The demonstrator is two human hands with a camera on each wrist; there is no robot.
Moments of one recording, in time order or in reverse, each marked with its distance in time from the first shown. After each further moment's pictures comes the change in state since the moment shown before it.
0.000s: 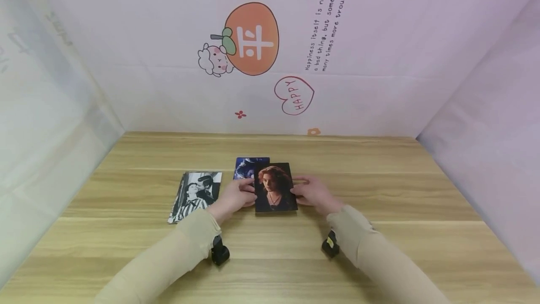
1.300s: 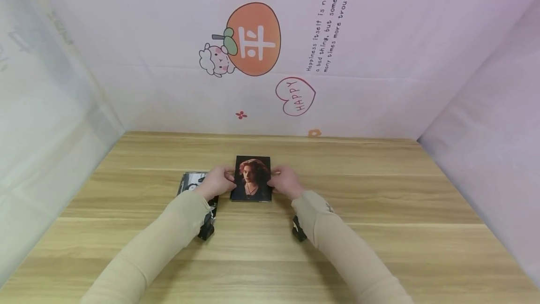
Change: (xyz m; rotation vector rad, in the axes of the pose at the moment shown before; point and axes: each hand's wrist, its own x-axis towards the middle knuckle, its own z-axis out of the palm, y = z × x) left_hand 0.025 0.016 -0.057 0.515 0.036 0.030; right_hand 0.037 -0.030 0.058 -0.227 0.071 -0.060
